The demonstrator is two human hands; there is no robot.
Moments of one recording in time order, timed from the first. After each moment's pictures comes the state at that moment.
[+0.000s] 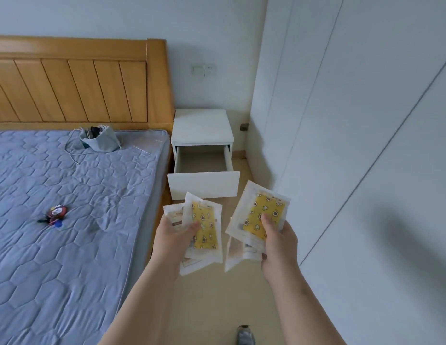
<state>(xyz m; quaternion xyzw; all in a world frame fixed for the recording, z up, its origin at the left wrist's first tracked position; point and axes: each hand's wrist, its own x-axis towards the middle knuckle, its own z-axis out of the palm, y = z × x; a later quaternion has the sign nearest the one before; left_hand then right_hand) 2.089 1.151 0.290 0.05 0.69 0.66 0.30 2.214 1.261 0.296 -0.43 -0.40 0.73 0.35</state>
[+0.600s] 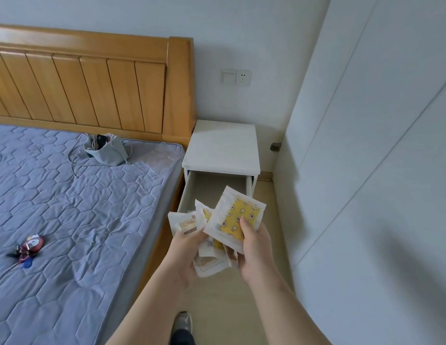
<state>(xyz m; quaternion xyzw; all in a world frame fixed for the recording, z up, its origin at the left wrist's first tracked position) 1.893 1.377 0.289 -0.04 0.56 0.73 0.38 1.951 1.477 0.275 -0.38 -0.42 0.80 0.20</state>
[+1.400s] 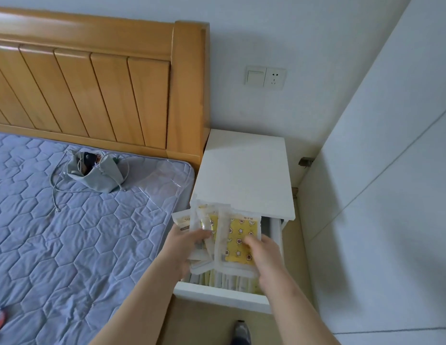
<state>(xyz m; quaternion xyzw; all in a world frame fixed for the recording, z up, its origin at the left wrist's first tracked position) 1.578 1.510 0.243 -0.11 0.62 0.69 0.37 1.678 1.635 0.242 -0.45 -0.55 0.70 0.04</state>
